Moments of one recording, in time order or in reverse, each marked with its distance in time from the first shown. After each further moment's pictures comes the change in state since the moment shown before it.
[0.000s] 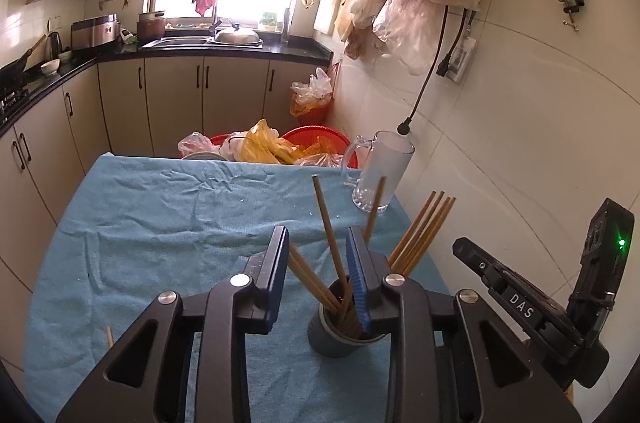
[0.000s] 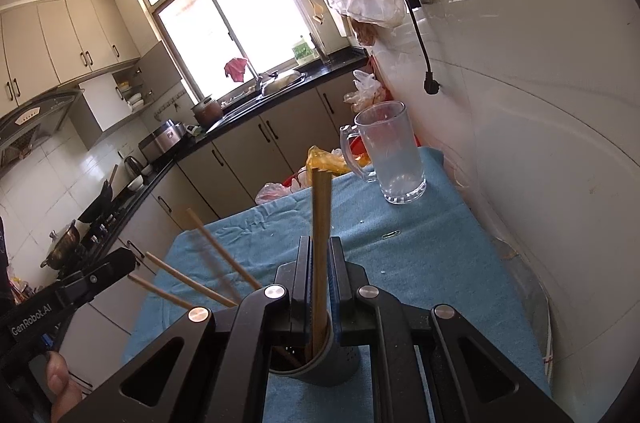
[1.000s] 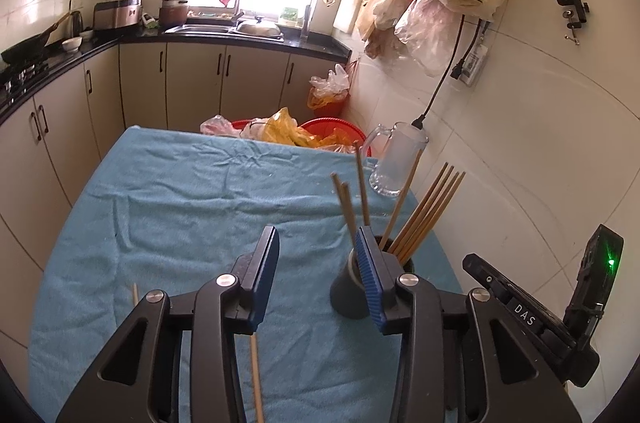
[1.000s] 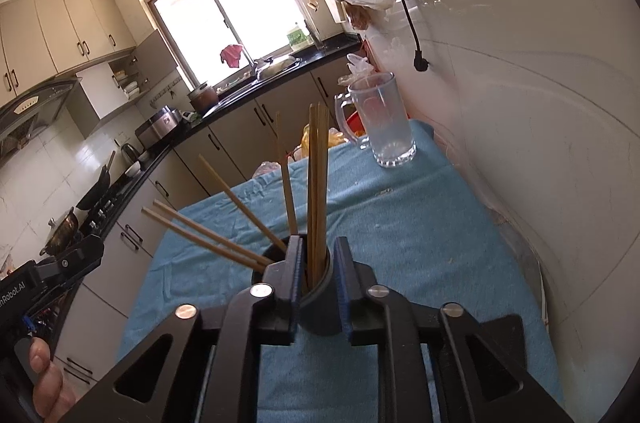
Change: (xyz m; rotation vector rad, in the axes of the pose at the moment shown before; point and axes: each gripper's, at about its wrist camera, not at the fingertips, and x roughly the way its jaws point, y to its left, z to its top) left arm -0.048 0.036 -0.039 -0.073 0.013 0.024; right arm -0.023 0.004 -0.039 0.007 0.048 -0.023
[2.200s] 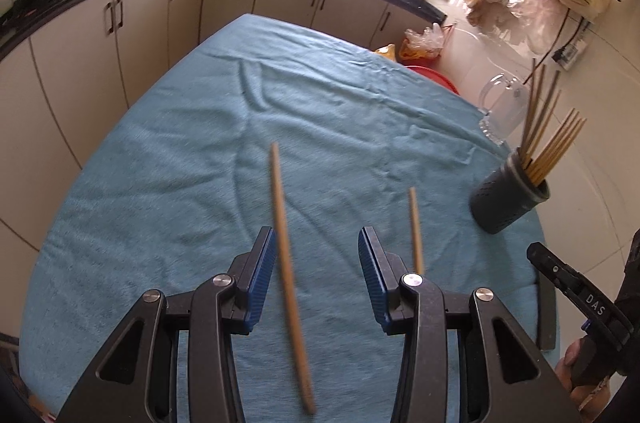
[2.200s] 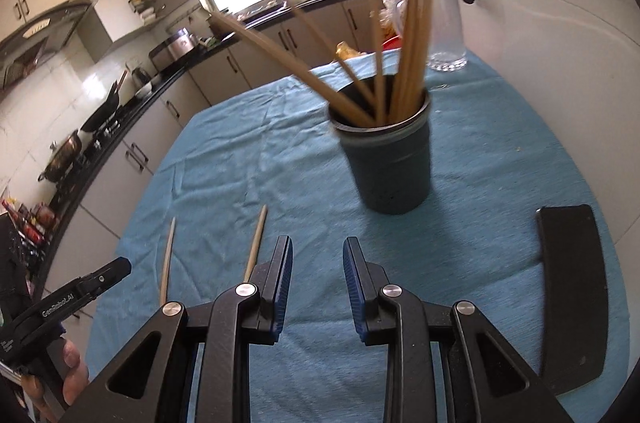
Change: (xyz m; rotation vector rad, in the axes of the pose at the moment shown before) left arm -0.003 0.156 -0.118 -0.227 0.163 0.176; right arm 0.038 0.066 -0.102 -0.114 0.221 0.020
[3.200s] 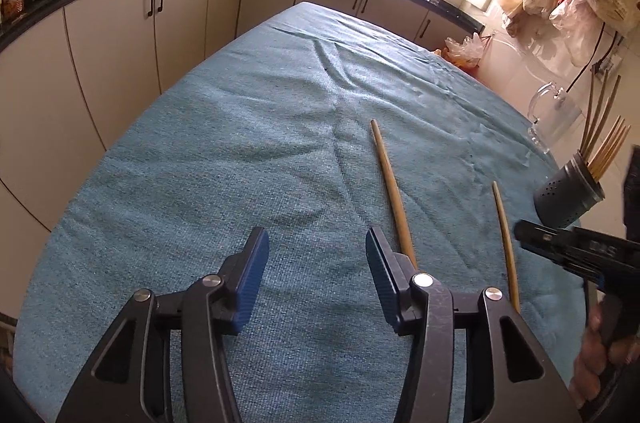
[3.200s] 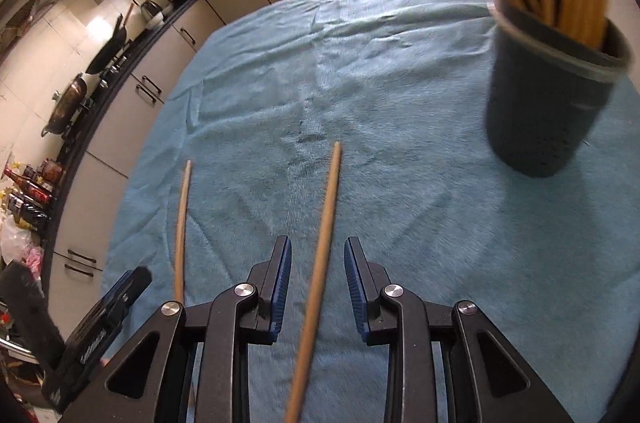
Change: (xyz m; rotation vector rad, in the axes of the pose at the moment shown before) left arm 0.026 0.067 -0.025 -0.059 -0.034 0.078; right arm 0.115 0.061 -0.003 -0.035 0.297 0.064
